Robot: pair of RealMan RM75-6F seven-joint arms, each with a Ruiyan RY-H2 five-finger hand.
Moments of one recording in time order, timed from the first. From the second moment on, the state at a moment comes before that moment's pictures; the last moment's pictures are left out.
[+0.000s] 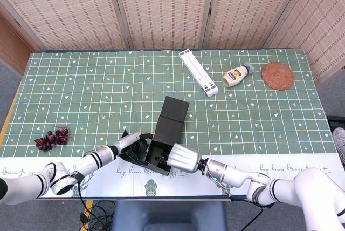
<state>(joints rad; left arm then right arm) -0.98 -1.48 0.08 -1.29 1.58 0.70 -1.14 0.91 -1.64 -0.08 -1.22 -1.85 1.03 -0.13</state>
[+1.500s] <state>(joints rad) -0.97 -1.49 0.06 -1.29 1.55 0.72 -1.11 0.98 -1.55 -0.07 -1.31 -1.84 0.93 -0.21</state>
